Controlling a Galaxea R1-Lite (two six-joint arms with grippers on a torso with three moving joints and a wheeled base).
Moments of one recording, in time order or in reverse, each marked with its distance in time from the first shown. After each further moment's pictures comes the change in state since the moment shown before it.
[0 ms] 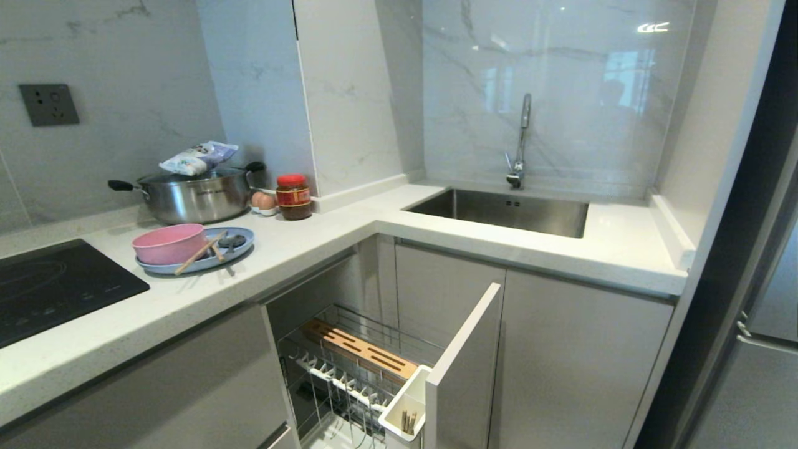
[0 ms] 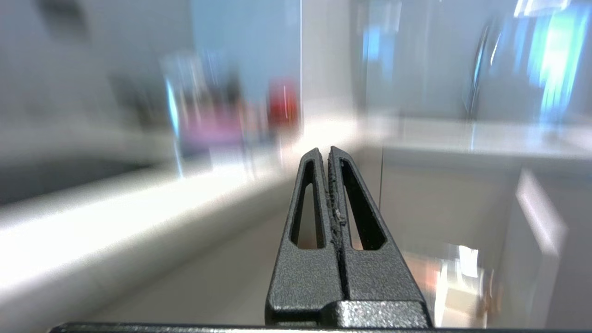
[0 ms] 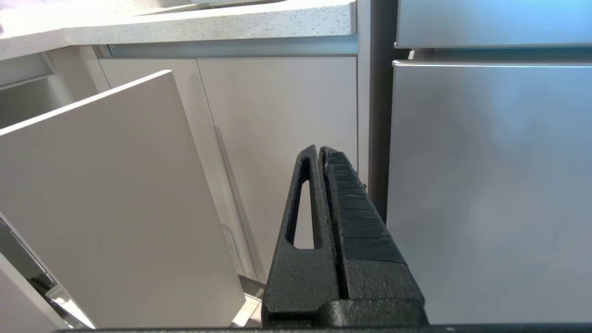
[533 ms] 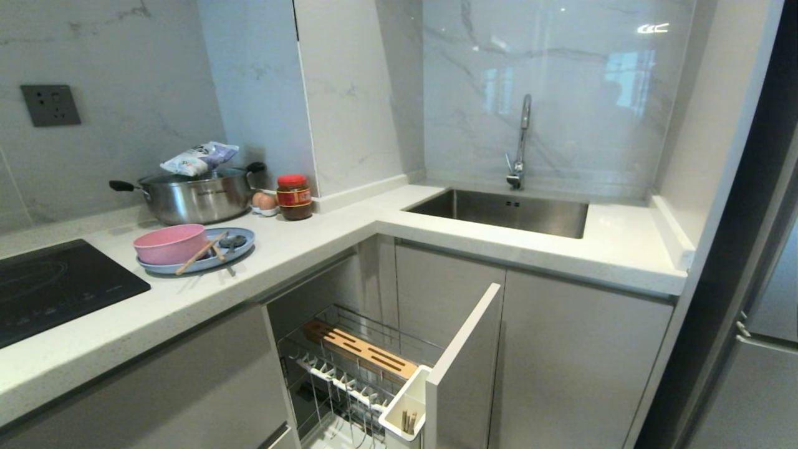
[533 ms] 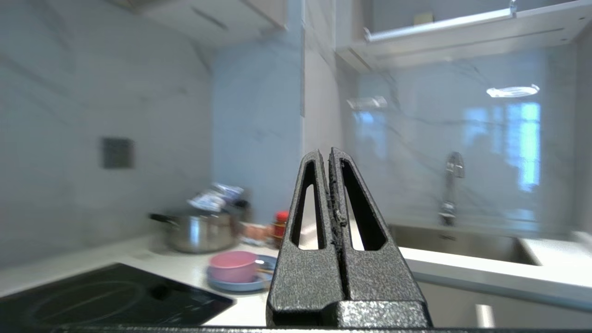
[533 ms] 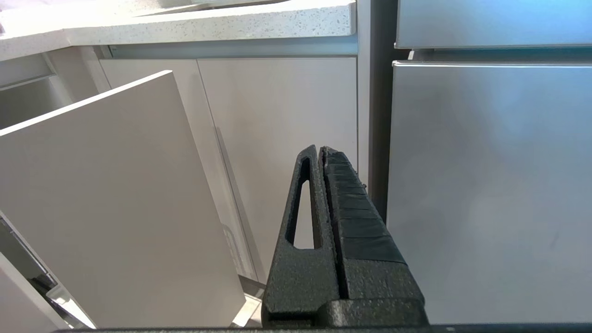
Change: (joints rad) left arm -0.038 0.415 -1.060 0.460 0.013 -0.001; right arm 0.000 0.000 0.000 0.000 0.000 0.000
